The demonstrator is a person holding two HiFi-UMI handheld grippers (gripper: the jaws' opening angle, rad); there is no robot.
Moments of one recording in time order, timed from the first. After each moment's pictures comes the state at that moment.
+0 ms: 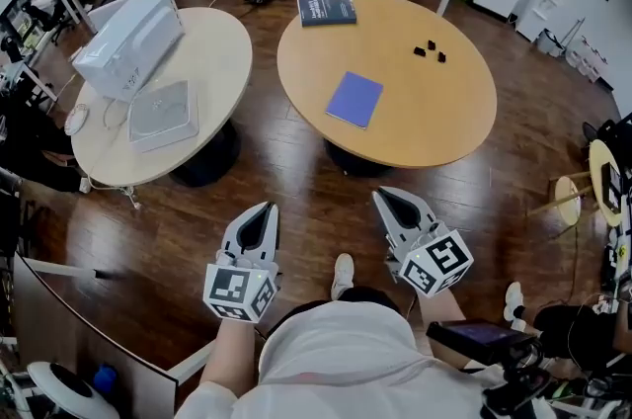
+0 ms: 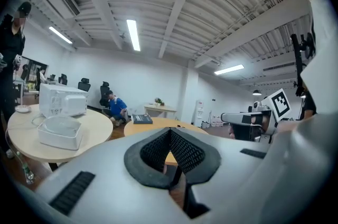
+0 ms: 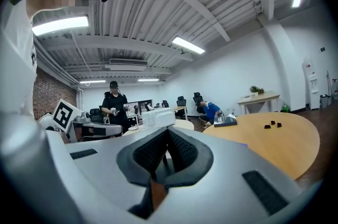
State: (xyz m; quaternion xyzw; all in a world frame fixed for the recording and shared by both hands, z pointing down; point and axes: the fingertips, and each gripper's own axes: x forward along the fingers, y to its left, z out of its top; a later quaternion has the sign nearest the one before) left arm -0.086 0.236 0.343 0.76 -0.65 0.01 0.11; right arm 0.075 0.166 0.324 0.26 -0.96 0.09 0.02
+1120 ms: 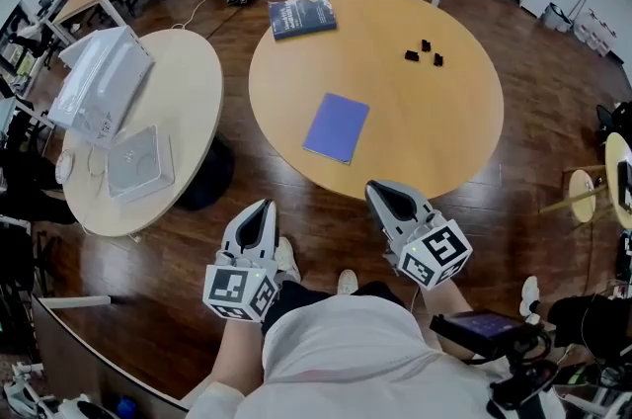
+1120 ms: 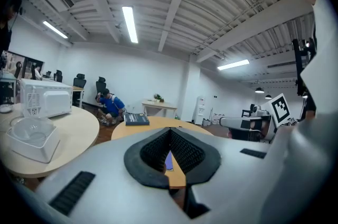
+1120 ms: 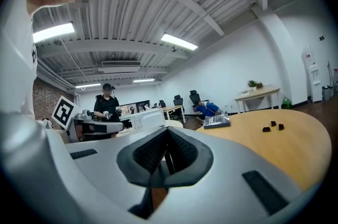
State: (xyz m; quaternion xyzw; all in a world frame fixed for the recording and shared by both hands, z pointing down) left arm -0.062 0.051 0.355 0.76 -0.64 0.03 0.13; right arm 0.094 -0.014 0.350 0.26 -0.96 0.12 0.02
